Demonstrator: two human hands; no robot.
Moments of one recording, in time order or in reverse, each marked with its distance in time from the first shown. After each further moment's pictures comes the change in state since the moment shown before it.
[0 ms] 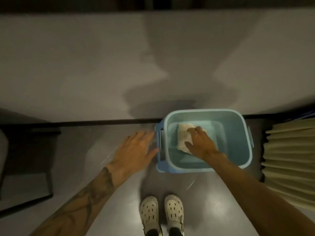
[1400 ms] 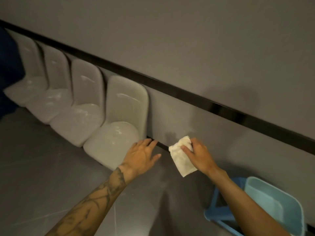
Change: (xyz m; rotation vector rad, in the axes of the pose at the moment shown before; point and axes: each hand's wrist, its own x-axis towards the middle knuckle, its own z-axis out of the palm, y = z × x) left_hand -0.525 -0.220 -0.249 -0.045 0.419 -0.406; right_hand -0.340 -0.532 -0.106 0.207 0.135 -0.627
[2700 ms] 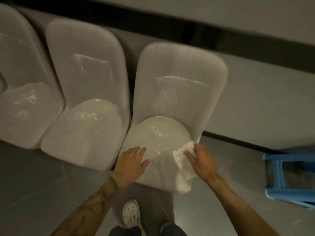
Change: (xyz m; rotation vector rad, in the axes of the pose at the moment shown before) left_hand 0.200 -0.588 0.150 -0.005 -0.344 0.044; right_hand 0.283 -0.145 0.478 -0.023 0.099 0.367
